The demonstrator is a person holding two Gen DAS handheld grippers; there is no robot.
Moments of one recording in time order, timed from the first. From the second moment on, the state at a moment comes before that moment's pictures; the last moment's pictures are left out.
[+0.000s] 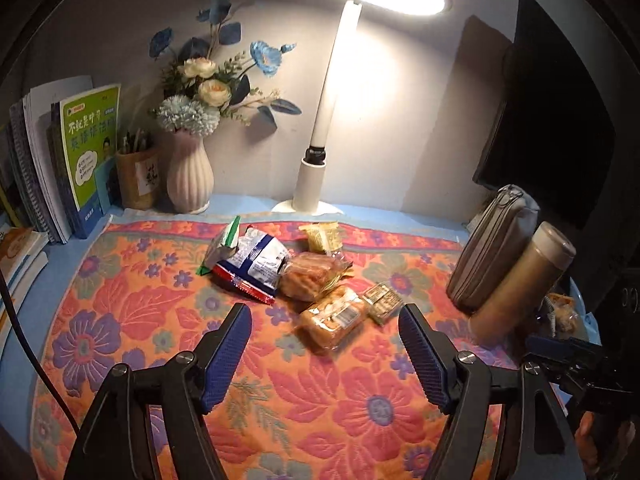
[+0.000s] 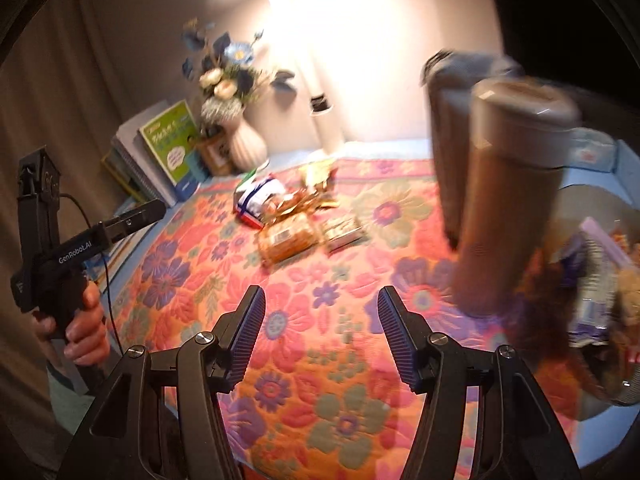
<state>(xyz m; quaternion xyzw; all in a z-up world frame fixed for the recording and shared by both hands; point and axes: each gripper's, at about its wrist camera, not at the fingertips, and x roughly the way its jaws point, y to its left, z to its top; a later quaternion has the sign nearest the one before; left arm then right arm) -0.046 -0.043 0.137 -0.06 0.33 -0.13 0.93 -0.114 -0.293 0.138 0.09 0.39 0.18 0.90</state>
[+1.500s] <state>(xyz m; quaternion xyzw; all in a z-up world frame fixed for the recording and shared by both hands) 0.045 -0.077 0.037 0.00 0.40 -0.24 0.89 0.030 -0.260 0.046 0.02 0.46 0.10 0.88</state>
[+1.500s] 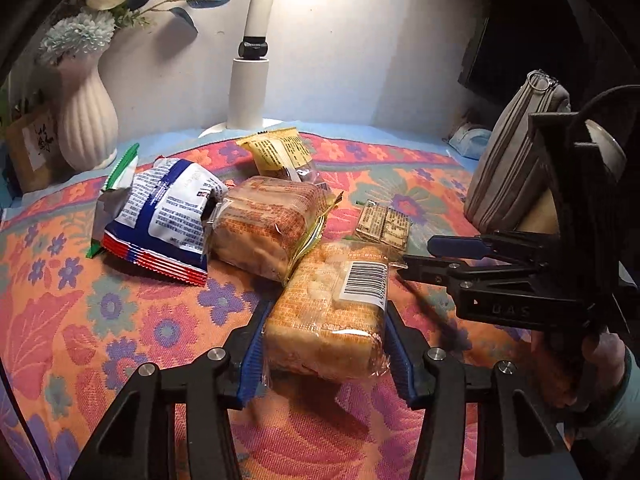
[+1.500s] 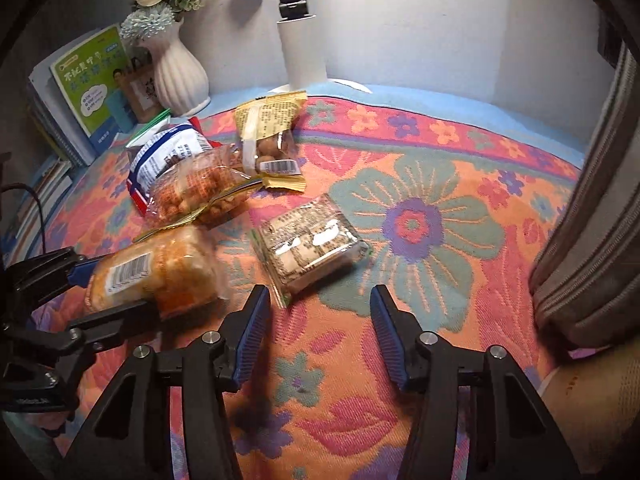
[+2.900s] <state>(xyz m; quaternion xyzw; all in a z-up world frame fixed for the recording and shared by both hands) 0.024 -0.086 0.036 0.02 0.40 -0.23 0.89 -0.004 -0.240 0.054 0.05 0.45 0.09 0.89</state>
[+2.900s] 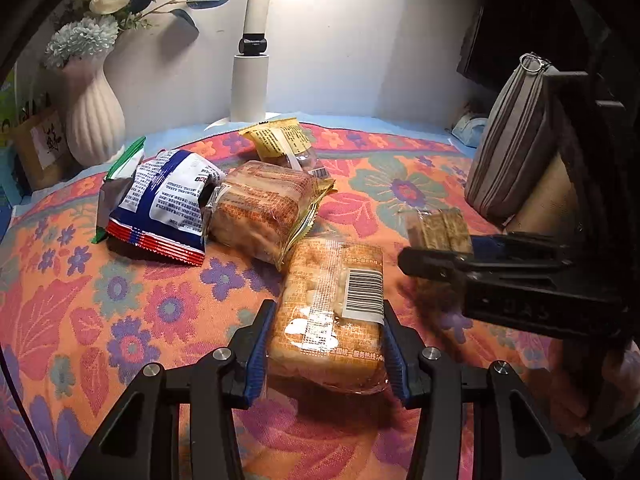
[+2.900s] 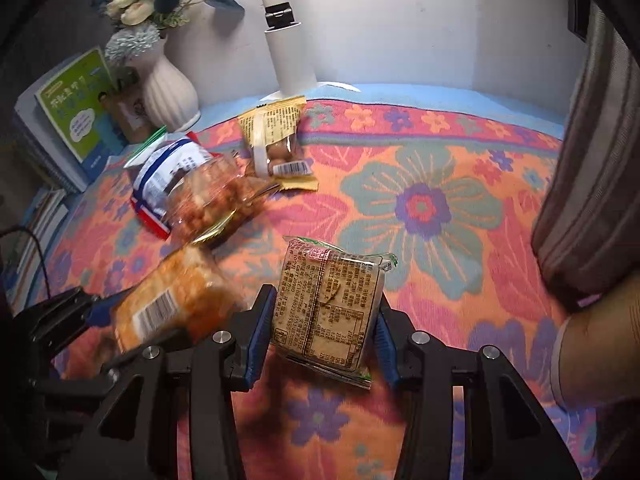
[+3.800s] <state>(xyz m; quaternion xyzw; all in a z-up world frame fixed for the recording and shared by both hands) -0.124 -0.272 0.147 0.06 0.32 -0.41 0.85 -0.201 -0.430 0.168 0.10 0.31 -0.02 0.95</state>
